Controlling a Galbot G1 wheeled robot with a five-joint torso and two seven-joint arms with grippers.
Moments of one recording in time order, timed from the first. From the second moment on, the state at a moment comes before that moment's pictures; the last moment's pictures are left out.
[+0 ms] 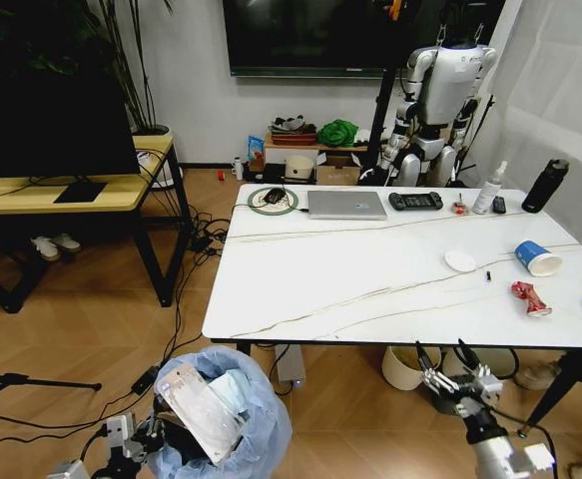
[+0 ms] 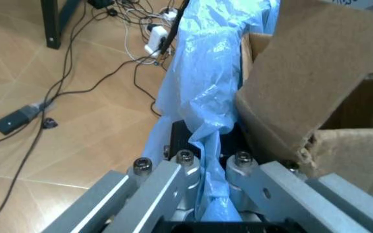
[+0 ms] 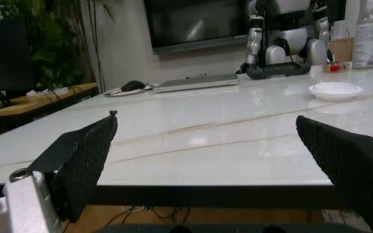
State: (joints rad) left arm 1.91 -1.30 -0.75 -2.02 -0.65 0.19 0.20; right arm -1.66 1.43 0.80 1.72 0.48 0.43 -0.50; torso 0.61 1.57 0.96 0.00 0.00
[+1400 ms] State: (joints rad) left arm 1.91 -1.38 -0.72 -1.99 -0.61 0.15 0.23; right arm -1.64 1.48 0.83 1.64 0.50 0.49 -0.56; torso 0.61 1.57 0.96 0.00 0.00
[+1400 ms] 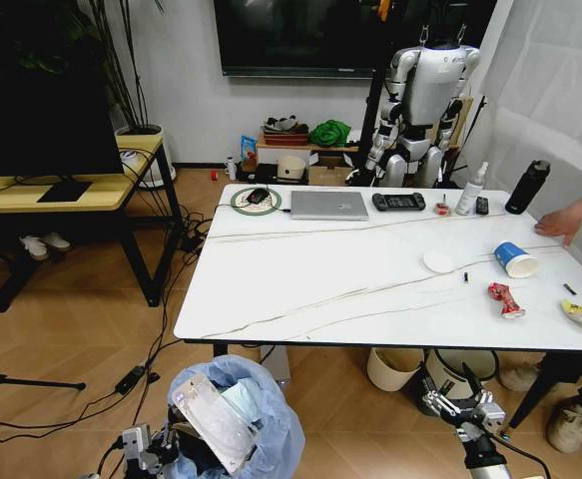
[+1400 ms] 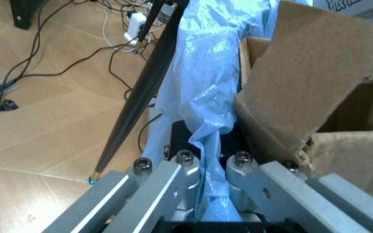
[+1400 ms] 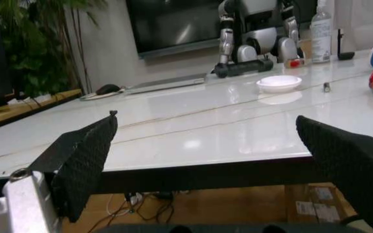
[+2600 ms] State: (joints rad) left arm 1.92 -1.39 -0.71 -1.99 -0.60 0.15 0.24; right arm -1.64 1.46 0.84 1.63 0.53 0.48 -0.55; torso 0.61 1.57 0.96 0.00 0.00
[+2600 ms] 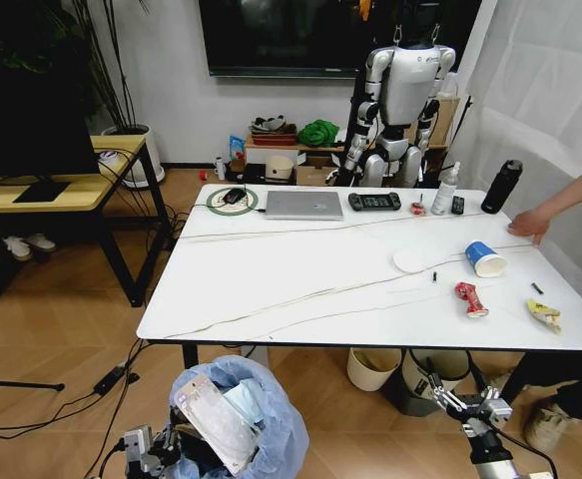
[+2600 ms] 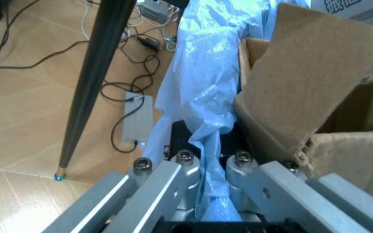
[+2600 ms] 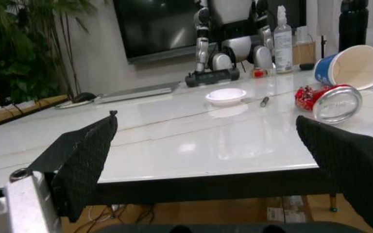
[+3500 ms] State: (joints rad) left arm 1.91 -1.40 -0.70 -2.00 -0.58 0.15 0.24; right arm -1.62 1.44 0.85 1.62 0.55 0.48 -0.56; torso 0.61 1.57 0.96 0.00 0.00
